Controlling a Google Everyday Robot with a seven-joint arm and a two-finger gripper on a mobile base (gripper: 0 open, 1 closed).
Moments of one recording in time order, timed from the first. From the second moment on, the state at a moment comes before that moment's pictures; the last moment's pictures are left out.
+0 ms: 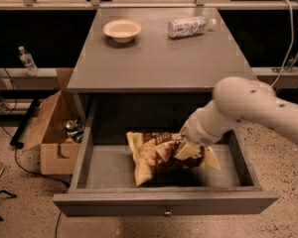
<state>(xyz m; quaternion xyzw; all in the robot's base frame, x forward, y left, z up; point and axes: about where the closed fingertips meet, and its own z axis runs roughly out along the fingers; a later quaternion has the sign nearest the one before) 0.517 -0.093 0.685 -0.65 0.73 0.10 0.20</state>
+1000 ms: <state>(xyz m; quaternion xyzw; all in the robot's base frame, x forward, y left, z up) 0.510 -0.167 0.826 -0.58 0.70 0.14 0.39</state>
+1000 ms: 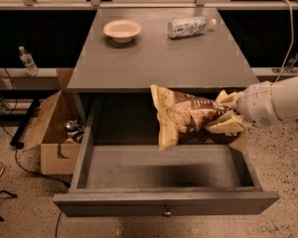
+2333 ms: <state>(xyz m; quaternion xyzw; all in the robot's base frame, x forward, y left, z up) 0.604 -0.116 0.948 -0.57 0.69 0.04 0.44</state>
